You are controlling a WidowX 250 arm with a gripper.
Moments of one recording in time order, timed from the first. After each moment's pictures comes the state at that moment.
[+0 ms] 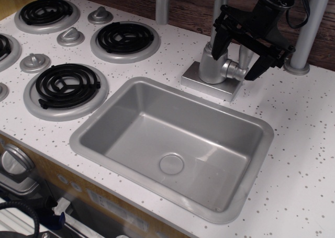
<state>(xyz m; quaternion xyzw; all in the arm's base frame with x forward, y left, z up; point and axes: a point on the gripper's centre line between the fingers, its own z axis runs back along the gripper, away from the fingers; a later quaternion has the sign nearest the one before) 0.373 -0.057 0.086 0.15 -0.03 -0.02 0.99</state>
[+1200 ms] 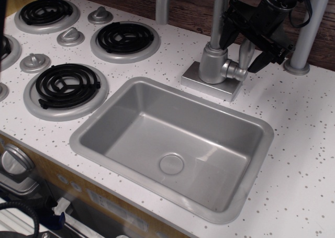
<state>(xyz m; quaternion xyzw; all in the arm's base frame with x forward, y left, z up) 0.407 -0.058 0.084 0.17 -0.10 -0.10 0.98</state>
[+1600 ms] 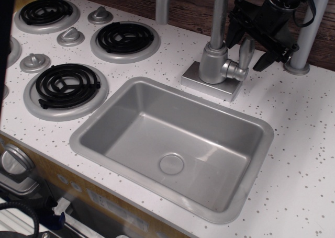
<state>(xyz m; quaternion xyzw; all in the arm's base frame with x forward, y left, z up) 0.416 -0.062 0.082 0.16 -0.11 -0.11 0.97</state>
